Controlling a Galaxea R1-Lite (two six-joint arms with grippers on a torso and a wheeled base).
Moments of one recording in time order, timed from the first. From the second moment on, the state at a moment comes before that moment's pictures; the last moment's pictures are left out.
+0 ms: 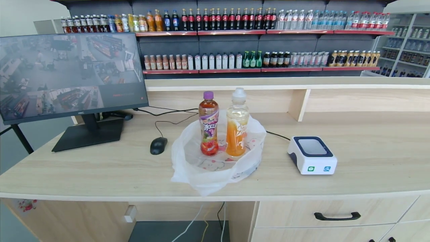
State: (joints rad) left arm 0.00 0.00 0.00 0.00 0.00 0.00; right arm 0.00 0.00 0.00 0.00 -0.05 -0.01
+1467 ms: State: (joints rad) left arm 0.00 0.00 0.00 0.00 0.00 0.00; right arm 0.00 0.00 0.00 0.00 -0.05 -0.02
